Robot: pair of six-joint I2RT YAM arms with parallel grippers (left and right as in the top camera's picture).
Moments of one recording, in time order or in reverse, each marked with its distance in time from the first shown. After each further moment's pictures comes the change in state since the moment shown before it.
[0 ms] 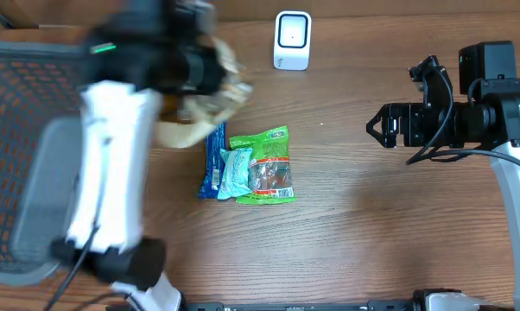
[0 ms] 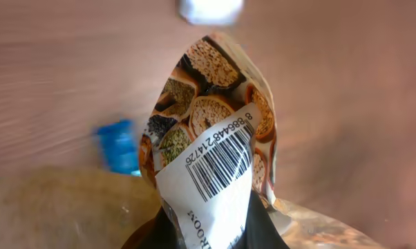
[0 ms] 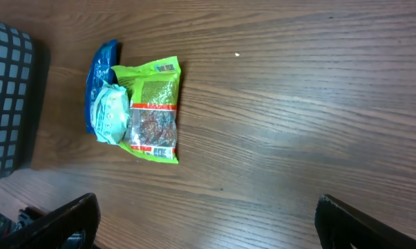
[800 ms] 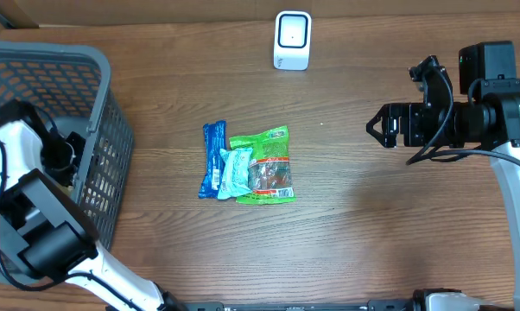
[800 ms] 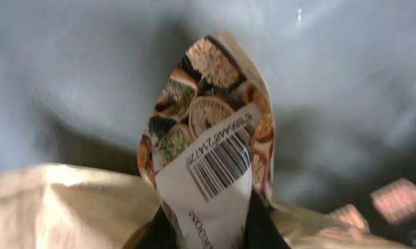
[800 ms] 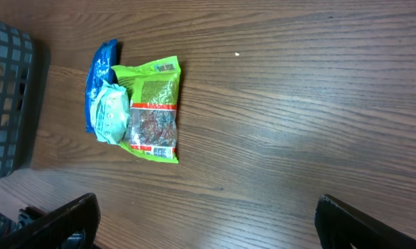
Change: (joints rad) left arm 0.791 0.248 -0.615 0.300 -0.046 -0.153; right arm 0.000 0.000 0.000 0.000 0.000 0.000
